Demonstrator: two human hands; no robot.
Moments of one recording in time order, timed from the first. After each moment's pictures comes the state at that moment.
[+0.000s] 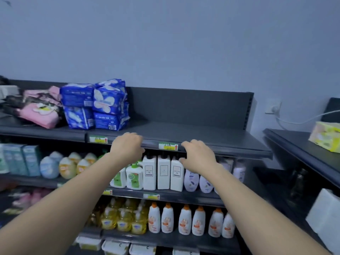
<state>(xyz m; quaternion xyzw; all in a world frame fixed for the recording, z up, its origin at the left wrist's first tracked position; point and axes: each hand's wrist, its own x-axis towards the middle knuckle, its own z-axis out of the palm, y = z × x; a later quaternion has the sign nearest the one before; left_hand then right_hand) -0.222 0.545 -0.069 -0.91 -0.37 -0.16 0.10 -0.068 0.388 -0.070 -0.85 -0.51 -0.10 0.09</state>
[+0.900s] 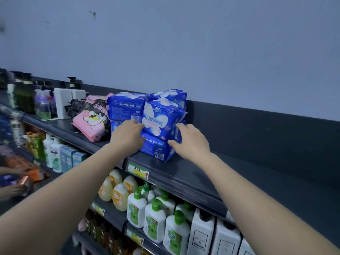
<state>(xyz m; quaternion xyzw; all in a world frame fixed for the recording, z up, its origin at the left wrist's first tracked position) -0.238 0.841 -0.040 -0.80 -0.54 -0.23 0.11 -0.051 0.763 -0.033 -0.70 -0.67 -0.11 0.22</state>
